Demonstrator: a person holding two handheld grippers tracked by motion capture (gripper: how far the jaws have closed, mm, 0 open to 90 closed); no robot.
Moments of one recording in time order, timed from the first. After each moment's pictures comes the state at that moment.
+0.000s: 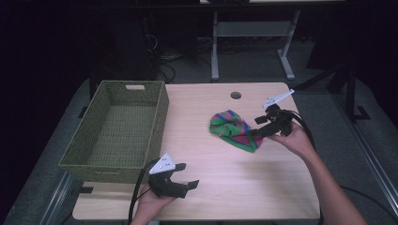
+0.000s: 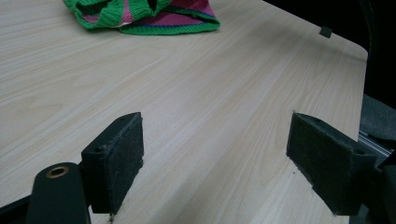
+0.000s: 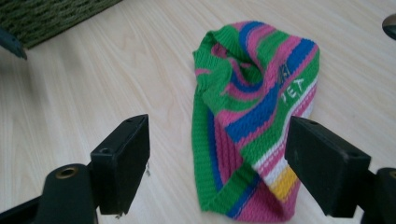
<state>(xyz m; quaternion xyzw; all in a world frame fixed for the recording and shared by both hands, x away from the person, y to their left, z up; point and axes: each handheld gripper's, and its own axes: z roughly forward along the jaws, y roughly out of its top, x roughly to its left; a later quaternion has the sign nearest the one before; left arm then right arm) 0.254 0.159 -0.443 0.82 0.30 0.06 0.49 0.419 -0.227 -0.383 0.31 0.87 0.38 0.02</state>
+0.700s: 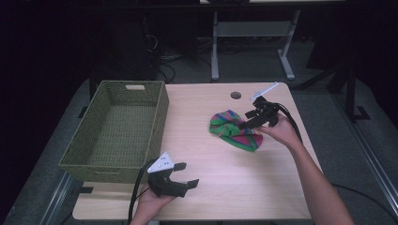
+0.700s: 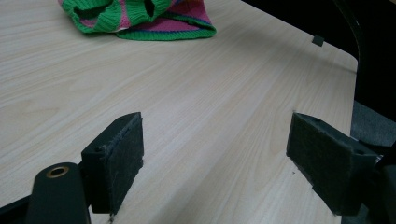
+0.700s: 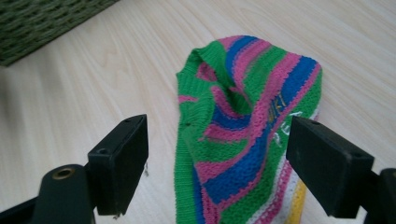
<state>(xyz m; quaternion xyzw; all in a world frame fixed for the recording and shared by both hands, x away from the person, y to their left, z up) 0.256 0.161 -0.442 0.81 0.31 0.05 0.50 0.460 -0.201 -0.394 0.32 0.88 0.36 0.00</state>
